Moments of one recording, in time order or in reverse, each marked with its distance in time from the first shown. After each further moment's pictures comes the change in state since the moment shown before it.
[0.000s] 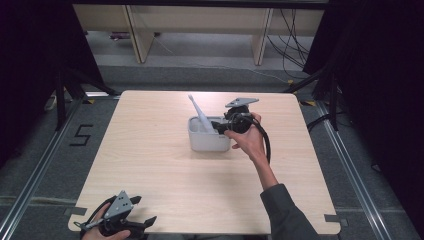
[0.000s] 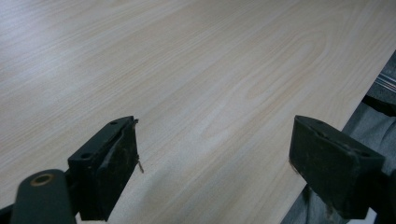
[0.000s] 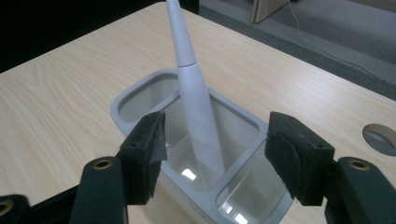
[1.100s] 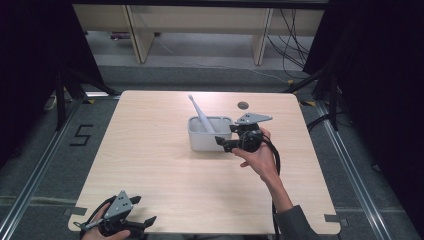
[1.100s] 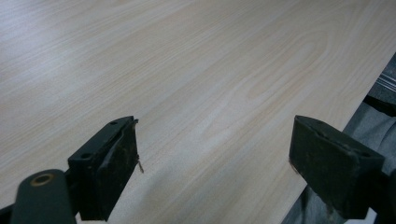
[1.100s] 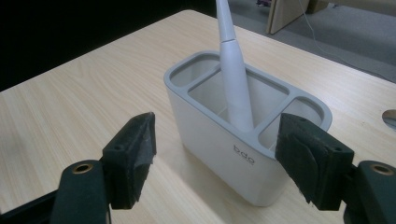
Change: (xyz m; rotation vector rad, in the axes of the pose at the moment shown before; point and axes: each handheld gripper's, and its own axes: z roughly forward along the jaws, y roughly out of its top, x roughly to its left) left arm 0.001 0.000 -0.001 0.008 0.005 0.013; right arm 0.021 -0.035 -0.041 -0.074 0.062 -0.010
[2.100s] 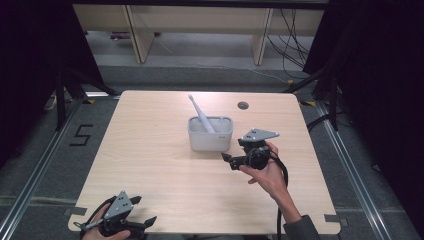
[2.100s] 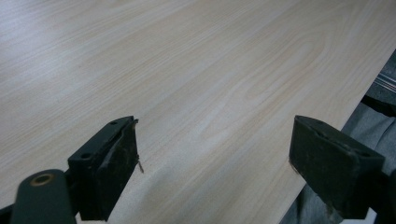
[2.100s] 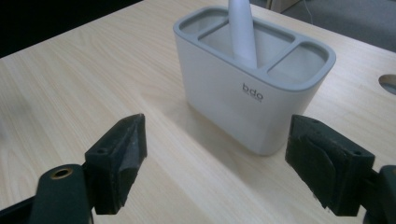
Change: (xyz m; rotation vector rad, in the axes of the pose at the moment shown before) left arm -0.002 0.000 0.001 -0.014 -0.004 -0.019; right arm 0.013 -0.036 -0.024 0.061 -0.018 -0.005
